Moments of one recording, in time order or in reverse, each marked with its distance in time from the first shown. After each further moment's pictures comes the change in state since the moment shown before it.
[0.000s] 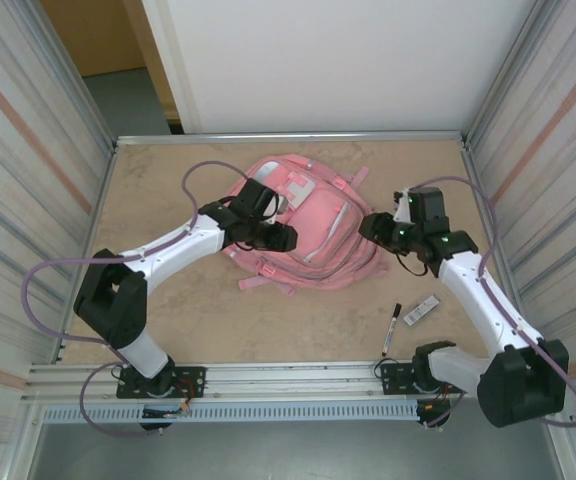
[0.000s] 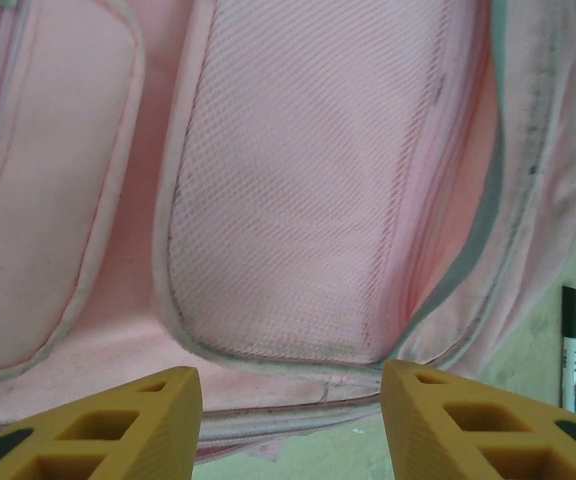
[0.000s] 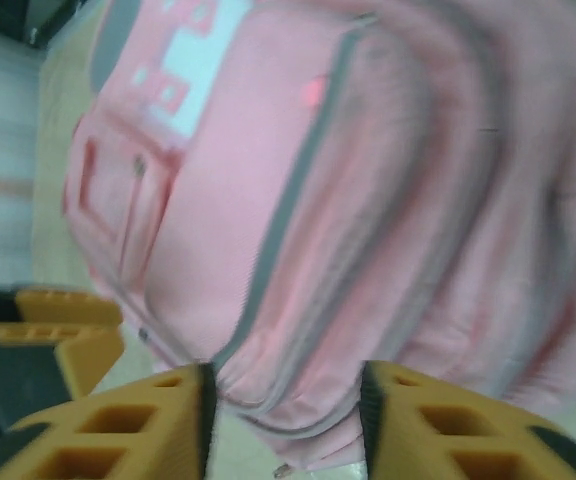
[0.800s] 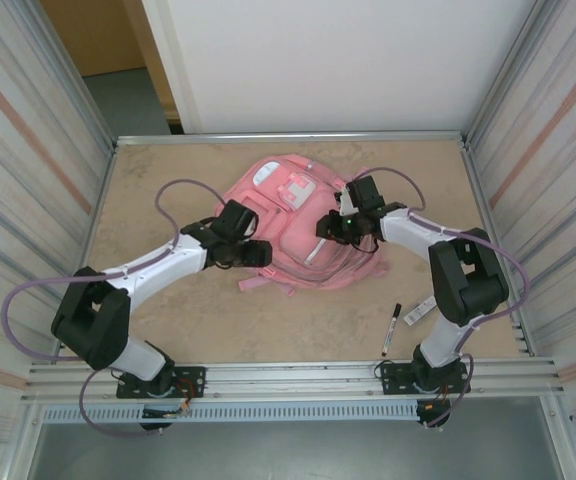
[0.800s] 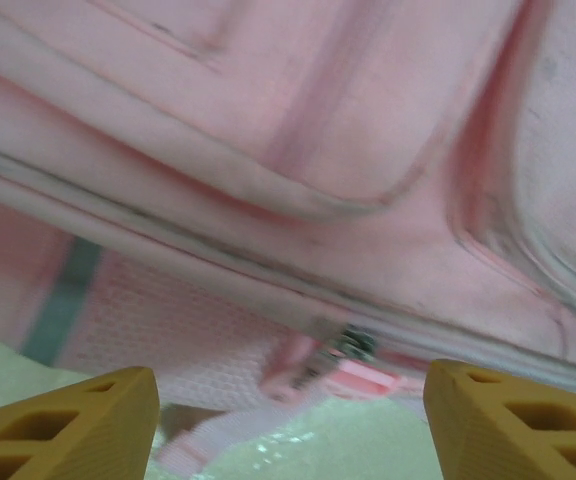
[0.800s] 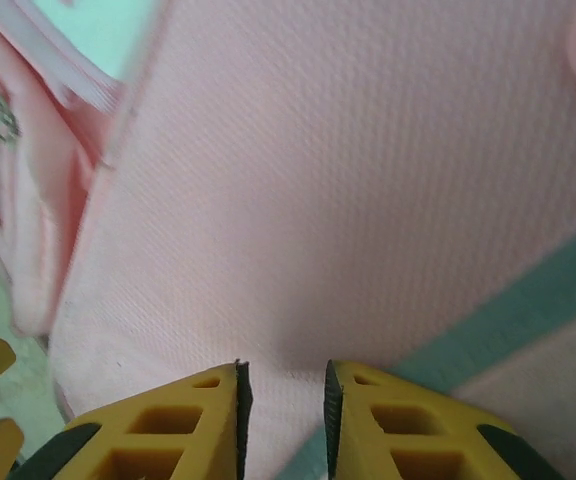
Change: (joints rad) left arm 0.069 -0.148 -0.242 0.019 -0.215 -0.044; right arm 0.149 0.585 0.199 0.208 -0.054 -0.036
